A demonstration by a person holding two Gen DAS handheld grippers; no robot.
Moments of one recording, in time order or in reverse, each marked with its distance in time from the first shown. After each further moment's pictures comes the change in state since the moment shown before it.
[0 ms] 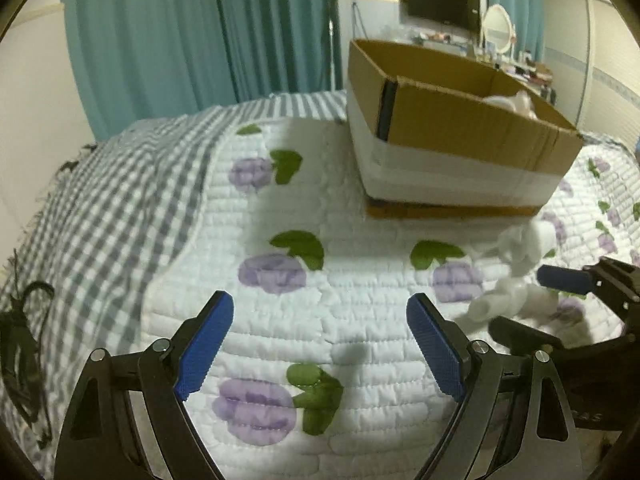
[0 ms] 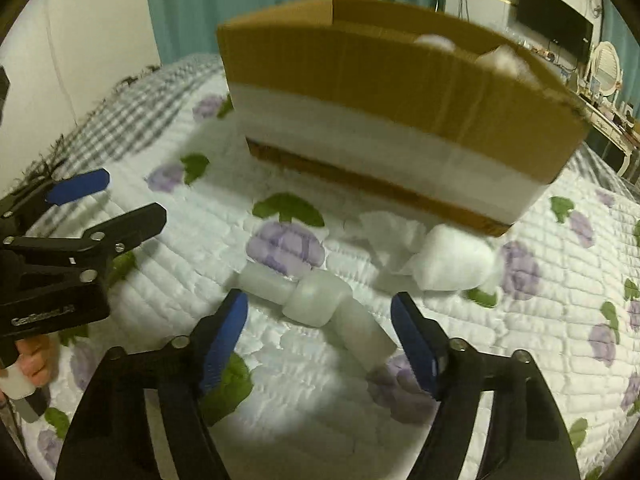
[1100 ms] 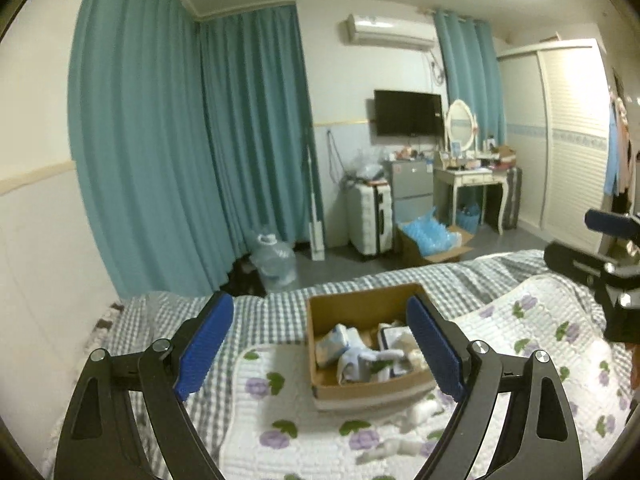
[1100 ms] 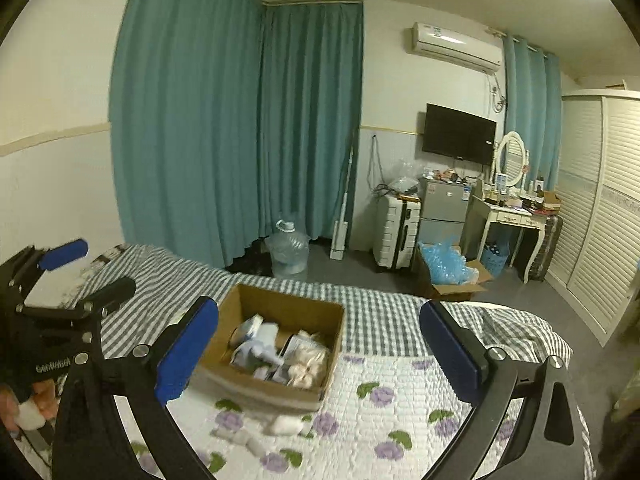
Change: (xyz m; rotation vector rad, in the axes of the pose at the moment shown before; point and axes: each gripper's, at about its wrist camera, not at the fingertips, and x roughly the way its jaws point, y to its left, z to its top) left arm -0.201 -0.046 0.158 0.074 -0.410 -0.036; right arm -0.327 -0.045 0.101 0.071 -0.518 -0.241
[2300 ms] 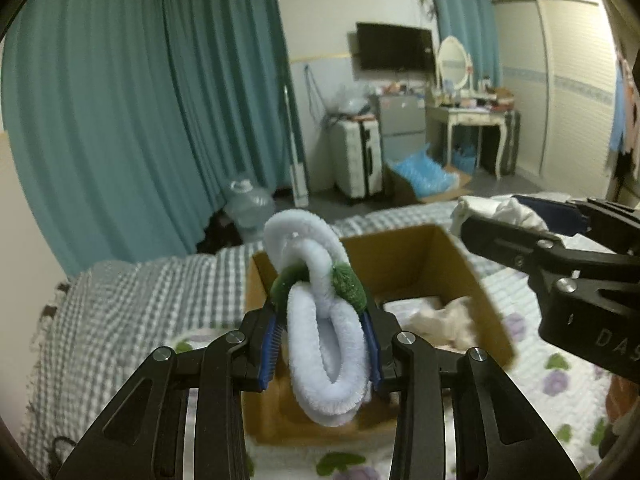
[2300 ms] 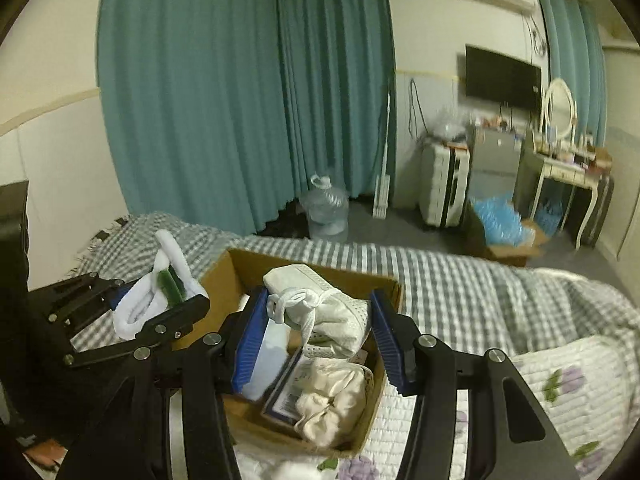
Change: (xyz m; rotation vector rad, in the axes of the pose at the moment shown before) left arm 0.174 -0.041 -0.046 0.058 0.184 -0.048; right arm 0.219 -0.002 -0.046 0.059 0.160 0.162
